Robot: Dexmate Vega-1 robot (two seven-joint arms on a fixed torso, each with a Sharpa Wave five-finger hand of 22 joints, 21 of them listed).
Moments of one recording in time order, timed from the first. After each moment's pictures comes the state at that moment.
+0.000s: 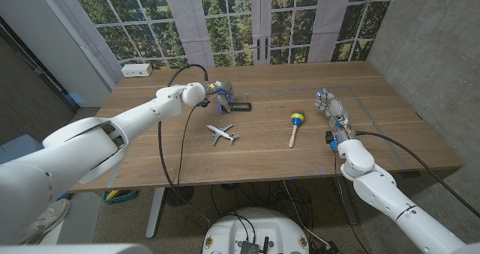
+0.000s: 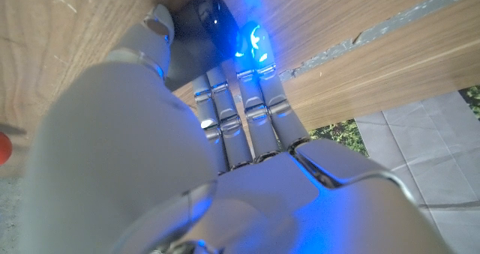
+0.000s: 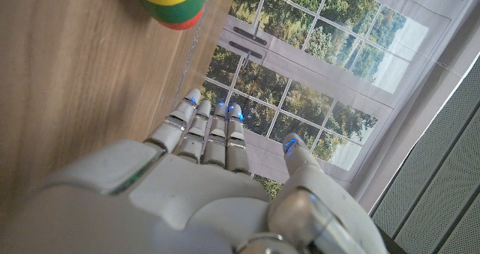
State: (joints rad) left arm 0.21 0.53 0.98 -1.00 0.45 -0.16 -0.14; left_hand 1.24 -0.16 0.35 -0.17 0.36 0.96 0.06 0.47 0.21 1.01 -0.02 0.41 0.47 0.97 0.05 0.55 0.61 0.75 -0.08 0.93 0.45; right arm -1.15 -0.57 -0.30 -1.68 0.45 0.25 -0.35; right_hand 0.25 0.16 0.48 -0.05 0.17 0.44 0.08 0.21 0.19 0.38 0.05 0.22 0.22 0.21 0.01 0.36 0.37 0.37 0.04 0.22 0.18
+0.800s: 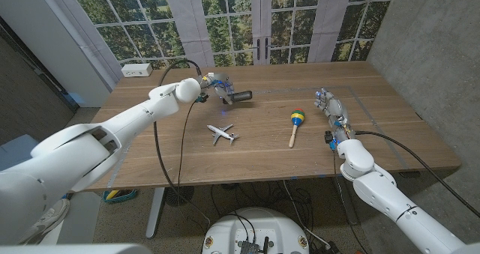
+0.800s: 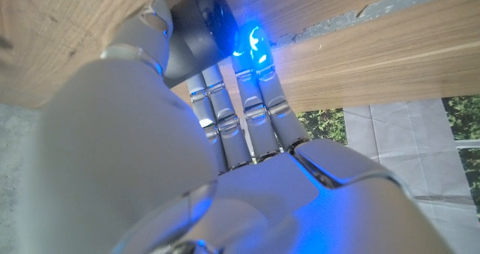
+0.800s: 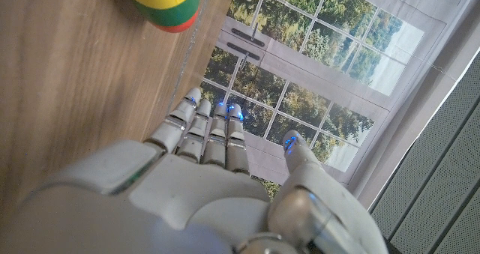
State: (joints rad) left arm 0.27 0.56 0.86 -1.08 0.31 -0.14 -0.12; left_hand 1.24 -0.16 0.36 -0.17 0.36 0.96 0.06 0.46 0.27 1.02 -0.02 0.40 0.50 0.98 0.04 0.54 0.63 0.74 -0.08 0.97 0.44; right arm -1.15 -0.57 -0.30 -1.70 0.43 0.23 -0.37; right_hand 0.28 0.16 0.49 -0.08 0.17 0.43 0.08 0.20 0.19 0.38 0.05 0.22 0.22 0.21 0.01 0.35 0.37 0.38 0.05 0.22 0.18
